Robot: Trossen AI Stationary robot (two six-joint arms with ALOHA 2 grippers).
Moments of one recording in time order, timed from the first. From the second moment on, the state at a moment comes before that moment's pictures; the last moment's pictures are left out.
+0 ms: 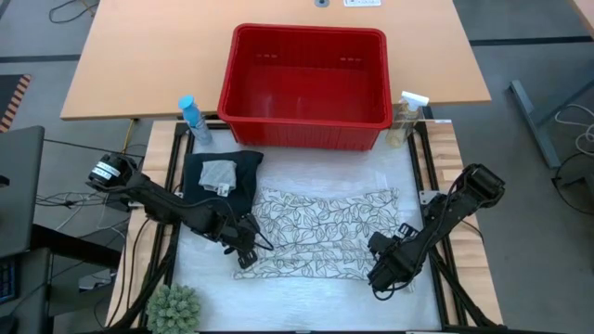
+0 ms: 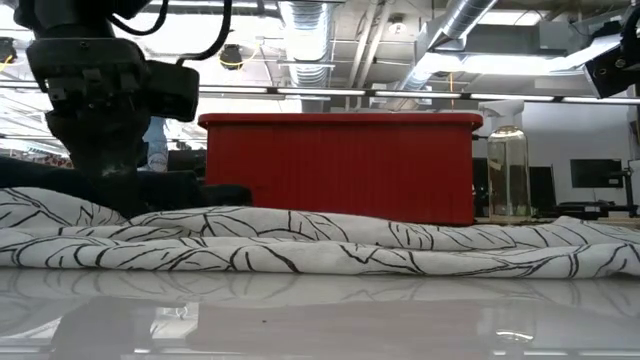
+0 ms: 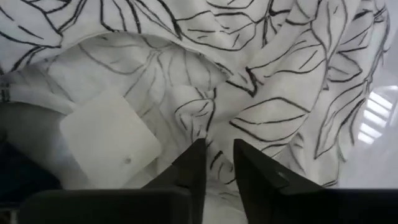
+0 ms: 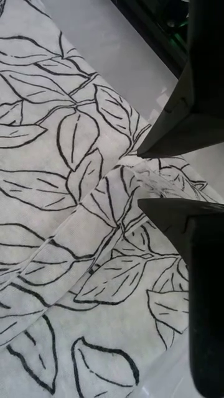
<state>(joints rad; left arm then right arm) -0.37 1.48 0.74 -0.33 -0.11 -0.89 0.73 1.66 1.06 -1.21 0.10 1.35</state>
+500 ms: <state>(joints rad) -0.37 1.47 0.74 -0.33 -0.12 -0.90 0.73 1.66 1.06 -1.21 0.11 1.35</state>
